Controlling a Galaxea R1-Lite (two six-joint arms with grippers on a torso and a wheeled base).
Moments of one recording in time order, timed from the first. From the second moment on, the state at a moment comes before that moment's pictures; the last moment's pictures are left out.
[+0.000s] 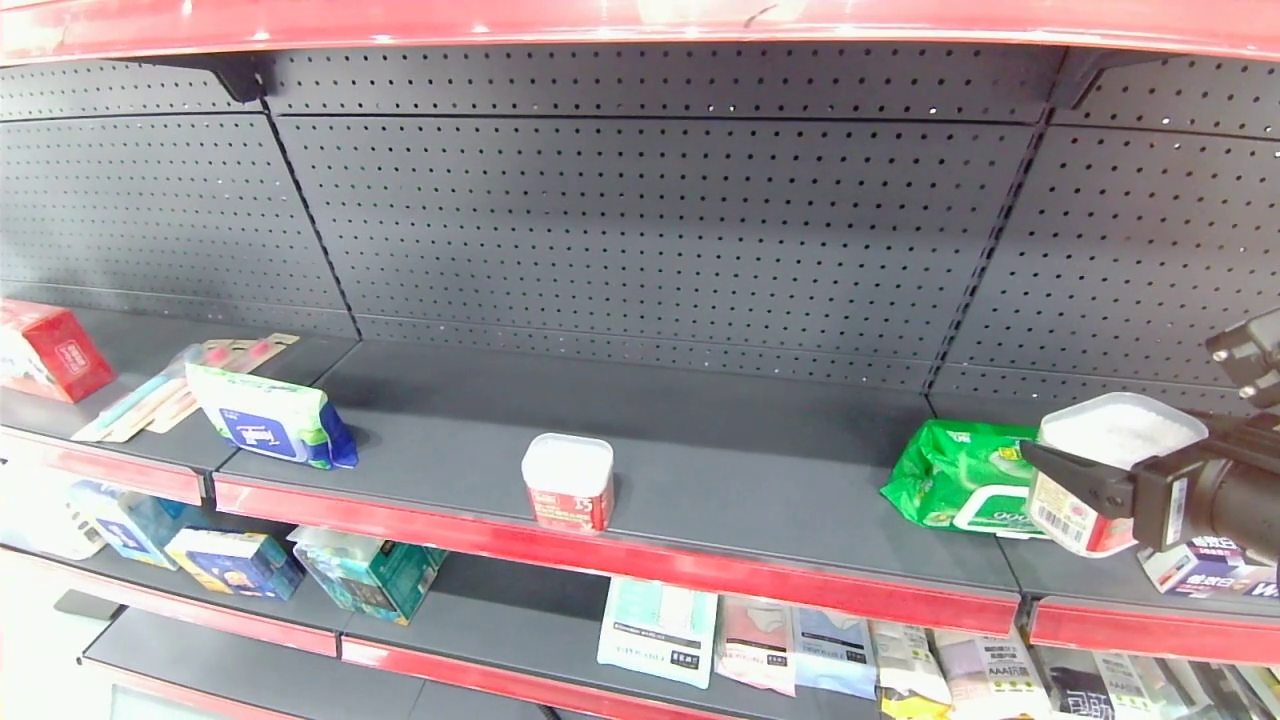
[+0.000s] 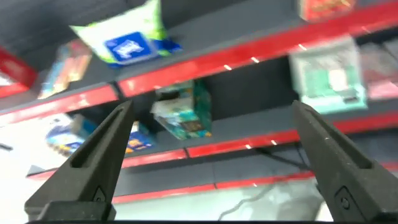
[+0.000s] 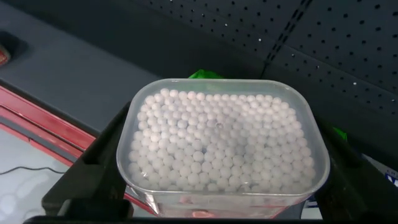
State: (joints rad) left arm -0.37 0.38 -0.18 0.02 0.31 0.29; right arm 0.10 1.21 -0.47 -0.44 0.08 -0.22
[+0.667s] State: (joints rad) left arm -0.36 0.45 -0.15 0.02 0.29 0.29; right arm 0.09 1.24 -0.46 -0.44 0.08 -0.22
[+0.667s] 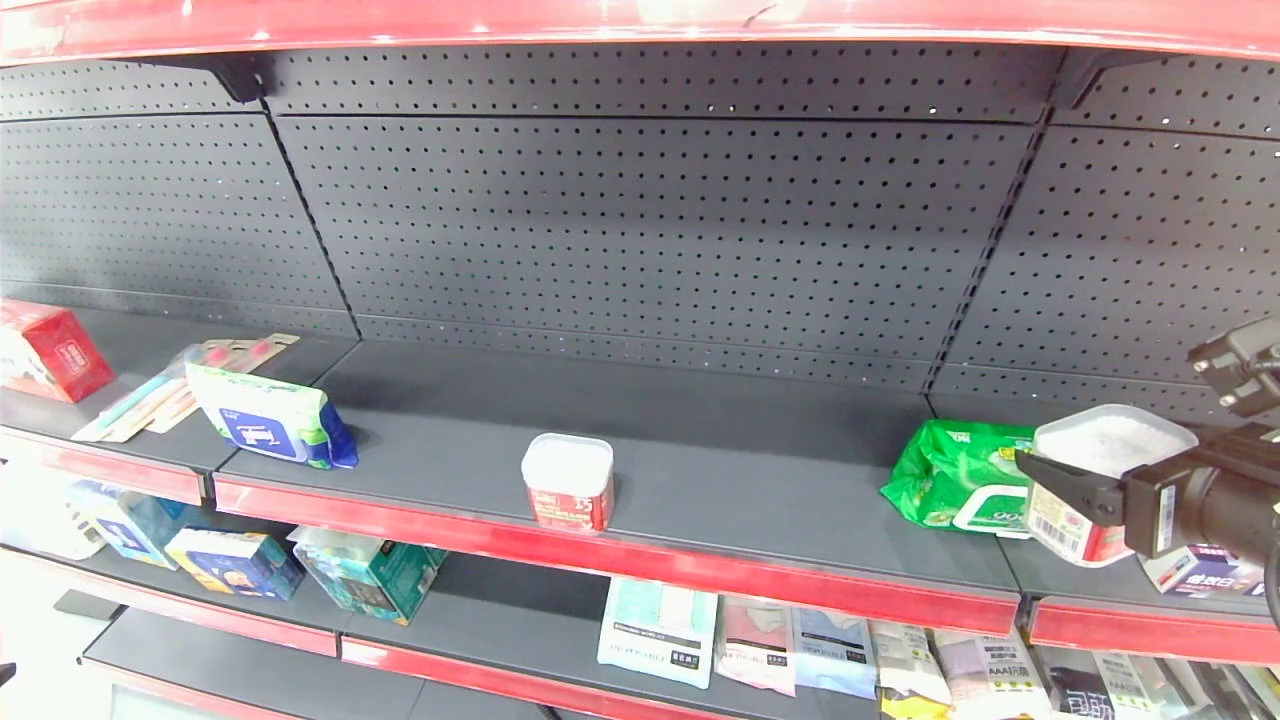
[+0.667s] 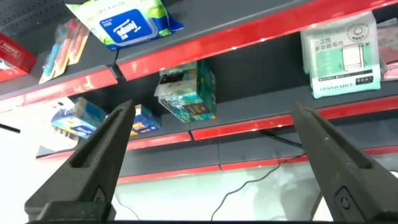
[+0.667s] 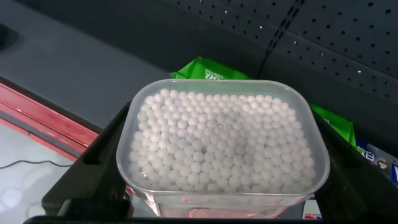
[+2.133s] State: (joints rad) left arm -0.36 0.50 -0.16 0.02 0.26 0.29; right arm 0.08 1.26 -0.46 -0.44 0.08 -0.22
